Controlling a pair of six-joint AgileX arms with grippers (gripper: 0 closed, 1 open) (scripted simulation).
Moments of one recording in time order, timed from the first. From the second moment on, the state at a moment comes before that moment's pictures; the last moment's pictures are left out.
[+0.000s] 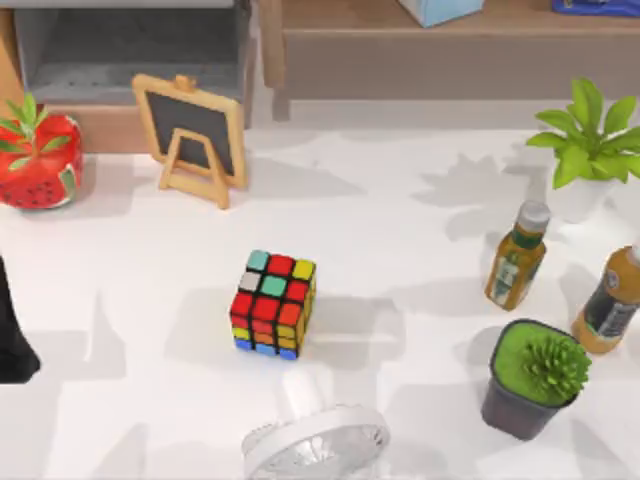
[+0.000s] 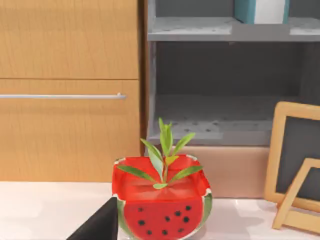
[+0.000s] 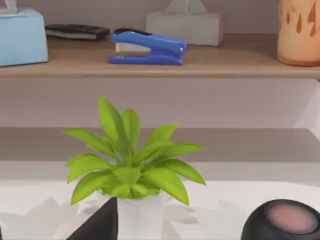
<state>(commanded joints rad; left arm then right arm) 0.00 0.00 0.00 0.00 0.00 0.00 0.00 0.00 0.00 0.00 0.00 0.00</state>
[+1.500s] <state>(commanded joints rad) 0.00 0.00 0.00 0.00 0.00 0.00 -0.35 1.74 0.97 0.77 -0.31 0.01</state>
